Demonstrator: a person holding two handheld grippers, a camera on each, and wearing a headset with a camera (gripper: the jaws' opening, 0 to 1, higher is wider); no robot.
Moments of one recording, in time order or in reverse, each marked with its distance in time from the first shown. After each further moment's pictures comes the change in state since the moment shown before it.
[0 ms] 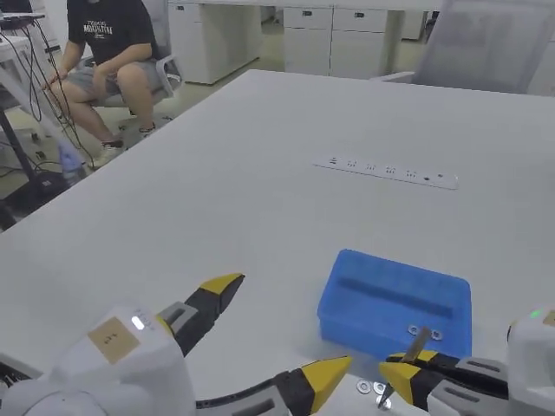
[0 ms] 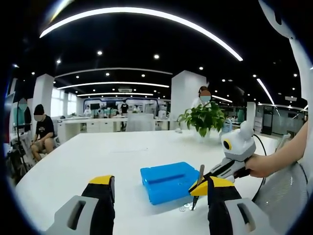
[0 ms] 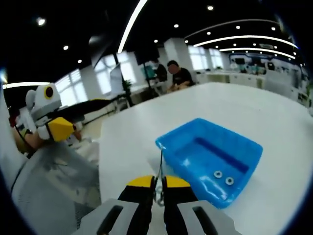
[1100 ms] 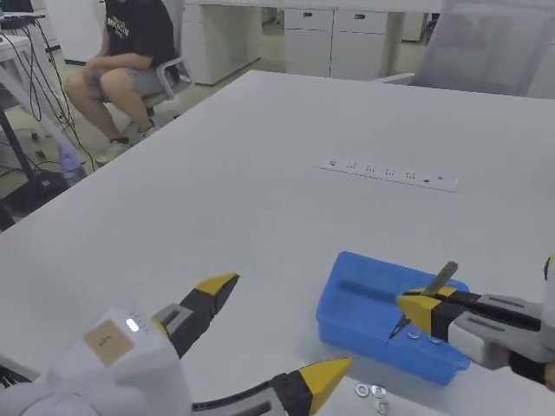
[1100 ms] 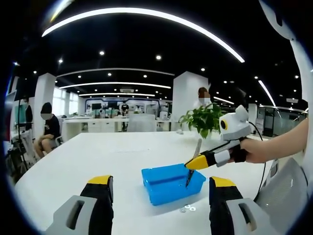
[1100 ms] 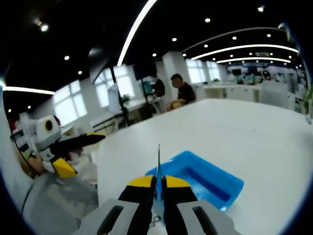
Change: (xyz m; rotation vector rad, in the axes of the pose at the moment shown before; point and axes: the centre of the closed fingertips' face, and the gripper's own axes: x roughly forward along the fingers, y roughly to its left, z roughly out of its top) left arm 0.000 0.001 0.001 -0.015 -0.009 0.011; right arm -0.020 -0.009 0.055 0.033 -0.126 0.000
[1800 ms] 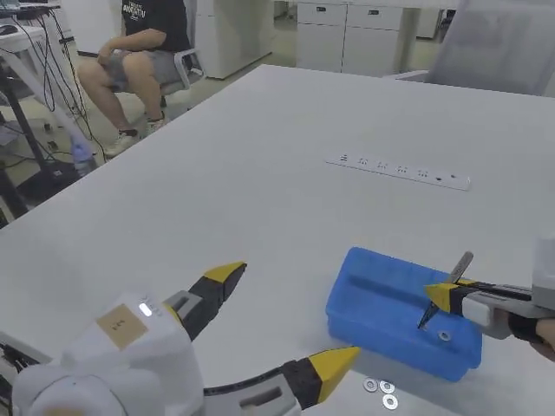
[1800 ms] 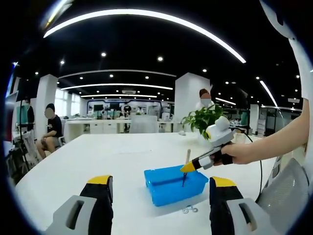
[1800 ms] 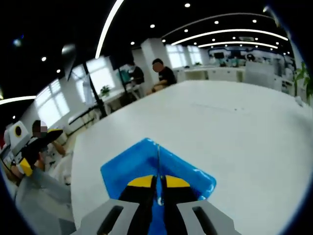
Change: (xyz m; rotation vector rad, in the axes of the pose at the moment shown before) left arm -0.001 0.004 0.002 0.002 -0.010 0.021; right arm 0.025 -0.101 -0.020 0.098 0.118 -0.154
